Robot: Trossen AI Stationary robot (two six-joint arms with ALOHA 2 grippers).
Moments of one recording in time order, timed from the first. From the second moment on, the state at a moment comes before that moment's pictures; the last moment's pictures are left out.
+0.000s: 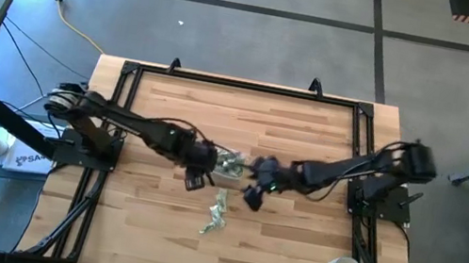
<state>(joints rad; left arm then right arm) -0.12 1.59 1.18 -0.84 -0.24 -0.44 0.15 1.63 0.88 -0.03 0.11 0.62</state>
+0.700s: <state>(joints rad) -0.43 1.23 0.89 -0.97 -0.37 -0.84 0.29 2.11 1.39 -0.36 0.24 1.00</state>
